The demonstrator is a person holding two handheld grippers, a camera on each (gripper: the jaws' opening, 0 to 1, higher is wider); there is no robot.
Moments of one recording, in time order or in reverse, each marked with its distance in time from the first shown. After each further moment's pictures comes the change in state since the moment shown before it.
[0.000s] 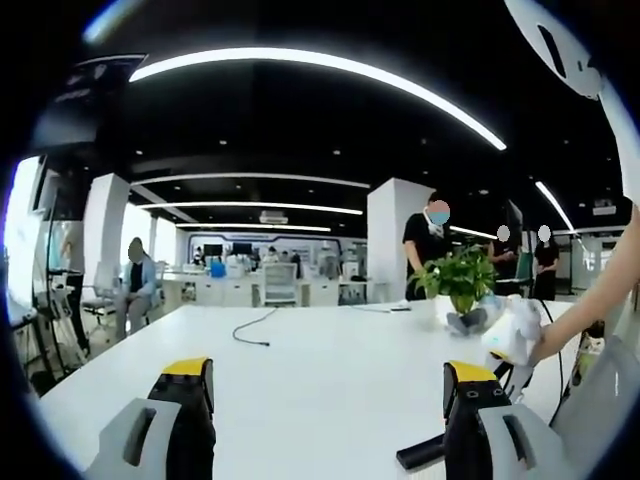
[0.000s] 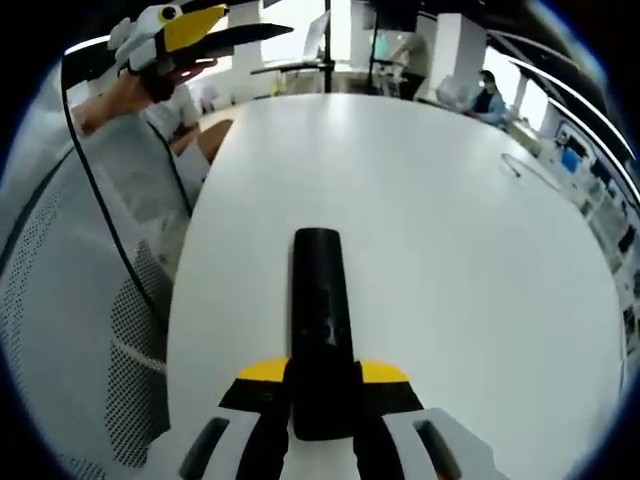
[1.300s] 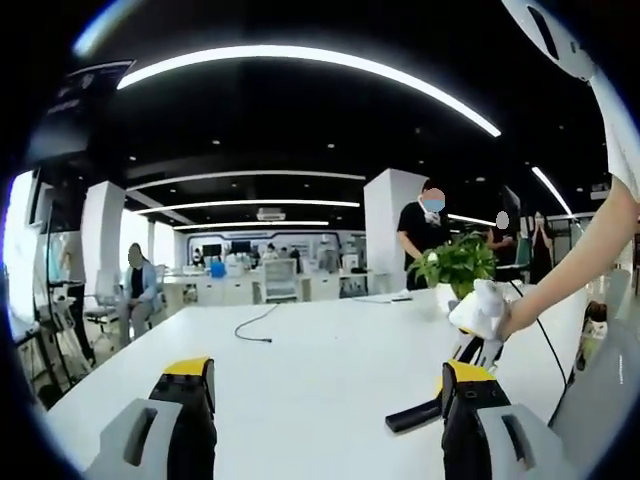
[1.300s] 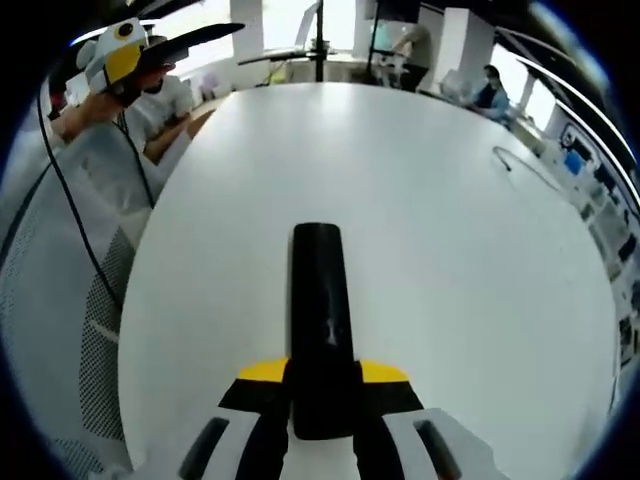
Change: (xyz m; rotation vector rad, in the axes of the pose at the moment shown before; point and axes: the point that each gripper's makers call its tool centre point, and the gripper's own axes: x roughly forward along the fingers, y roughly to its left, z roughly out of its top) left arm 0.001 -0.002 -0.004 0.055 0.031 -0.005; right arm 0.001 -0.063 -0.002 -0.031 0.035 0.007
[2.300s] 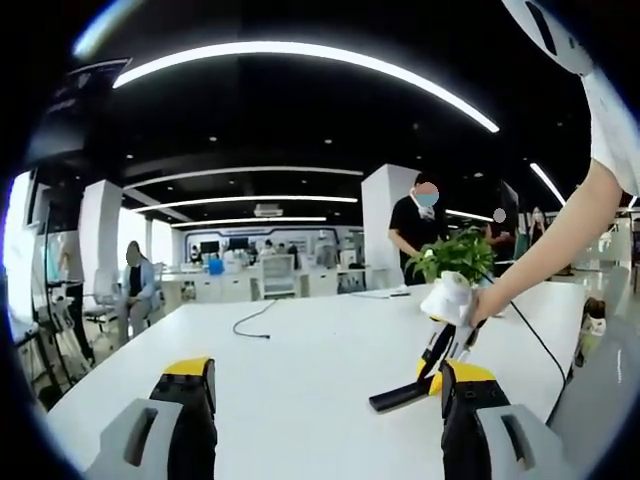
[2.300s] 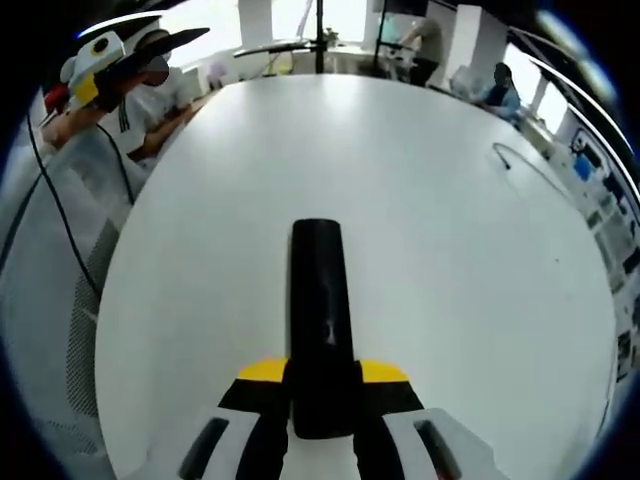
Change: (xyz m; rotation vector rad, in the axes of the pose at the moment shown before) left arm 0.000 0.002 -0.012 0.004 0.017 -0.006; right arm 0.004 -0.050 0.005 -0.030 0.049 0.021
